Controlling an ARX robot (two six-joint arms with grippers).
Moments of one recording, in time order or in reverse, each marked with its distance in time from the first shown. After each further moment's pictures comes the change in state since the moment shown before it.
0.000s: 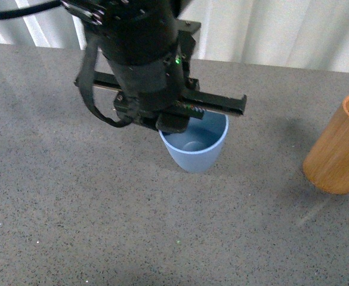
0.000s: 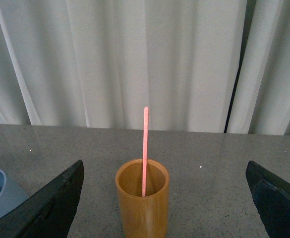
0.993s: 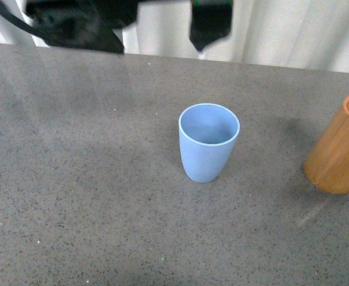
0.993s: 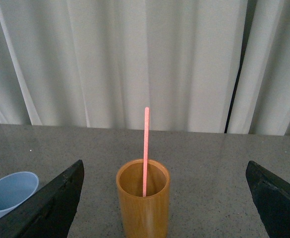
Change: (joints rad) left arm 0.074 -0.341 -0.194 0.265 0.039 -0.058; right arm 0.000 0.000 0.000 0.000 0.000 0.000
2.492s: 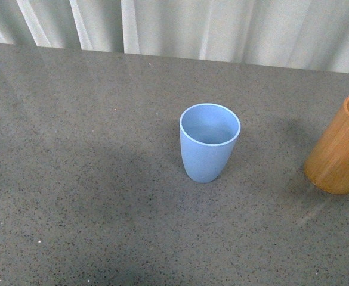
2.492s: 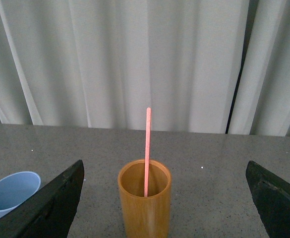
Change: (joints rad) left arm 0.485 -1.436 -1.157 0.468 0.080 0.284; right arm 0.000 0.000 0.000 0.000 0.000 0.000
